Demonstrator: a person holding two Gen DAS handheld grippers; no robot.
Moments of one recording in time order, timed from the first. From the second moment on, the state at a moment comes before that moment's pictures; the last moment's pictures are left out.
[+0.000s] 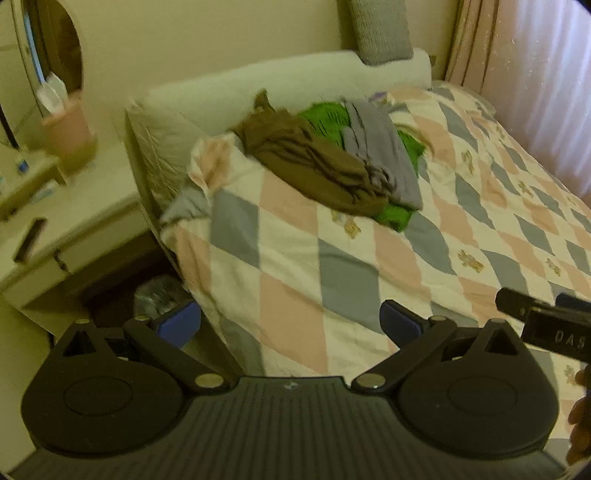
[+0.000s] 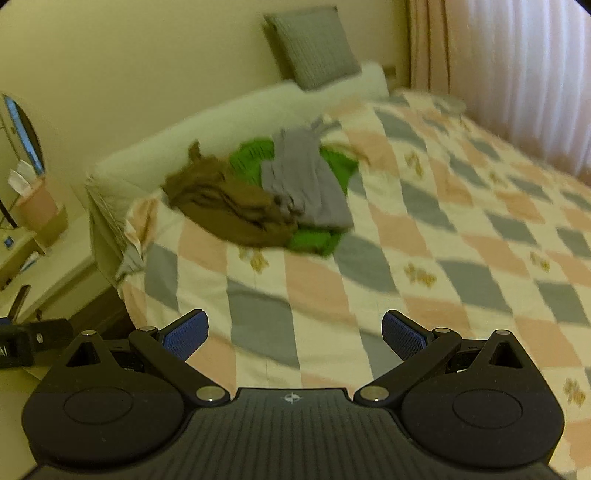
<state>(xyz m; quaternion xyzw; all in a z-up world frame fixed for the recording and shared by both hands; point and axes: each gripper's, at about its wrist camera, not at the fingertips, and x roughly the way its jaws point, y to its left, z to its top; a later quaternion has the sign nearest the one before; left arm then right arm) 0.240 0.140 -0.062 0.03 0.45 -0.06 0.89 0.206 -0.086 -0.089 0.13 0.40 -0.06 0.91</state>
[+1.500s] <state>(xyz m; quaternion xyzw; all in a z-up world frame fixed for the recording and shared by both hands) 0.469 0.143 -0.159 0.08 0.49 -0.11 0.86 0.416 -0.116 -0.200 0.19 0.46 -0.02 0.87</state>
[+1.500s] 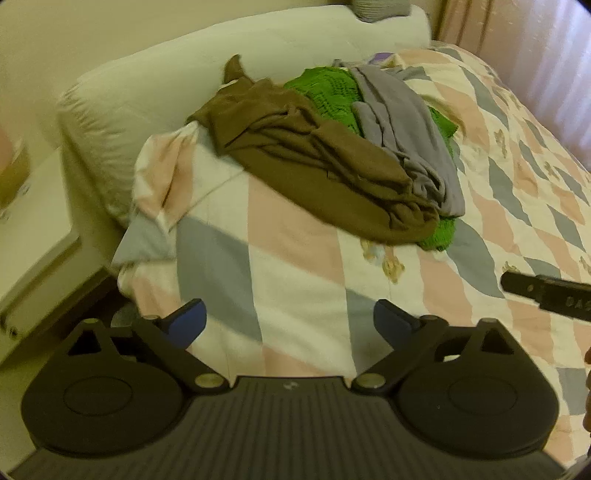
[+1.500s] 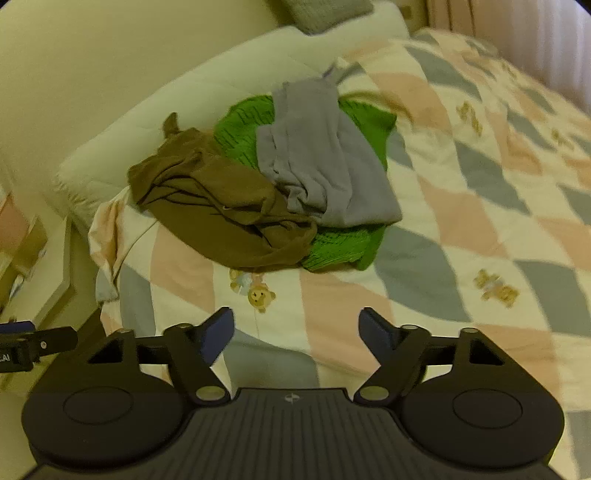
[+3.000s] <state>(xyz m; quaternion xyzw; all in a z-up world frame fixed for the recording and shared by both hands) 0.680 0.136 -0.131 0.30 0.26 -0.18 0.90 0.505 -0.114 -0.207 0.25 0.31 -0.08 0.91</state>
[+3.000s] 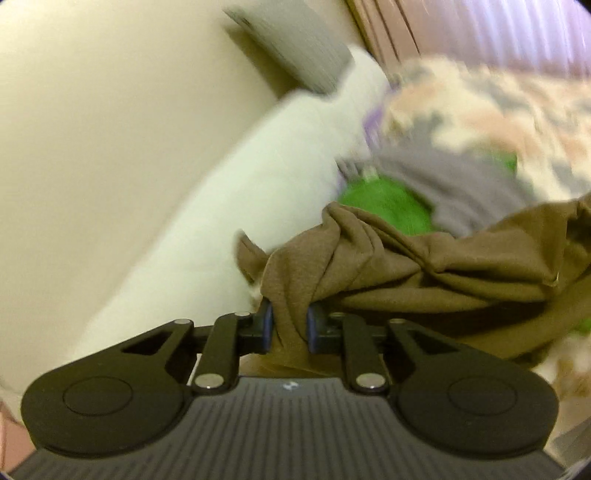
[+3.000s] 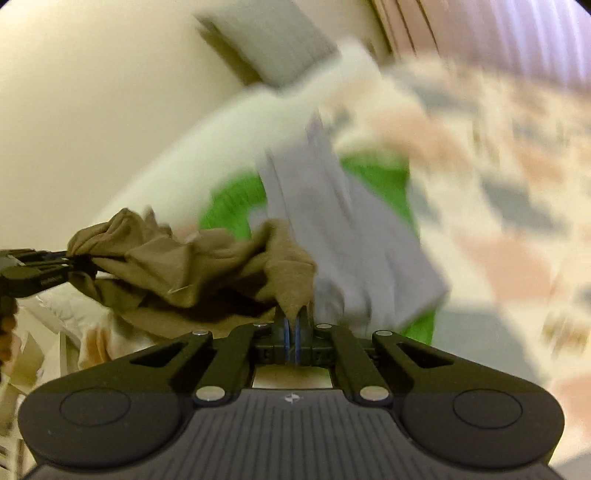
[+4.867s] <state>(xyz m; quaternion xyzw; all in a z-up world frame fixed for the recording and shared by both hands) 0.200 -0.363 -0.123 0.26 0.30 -0.58 0.71 -0.050 -0.503 -0.098 0.19 0.26 -0.51 0.80</state>
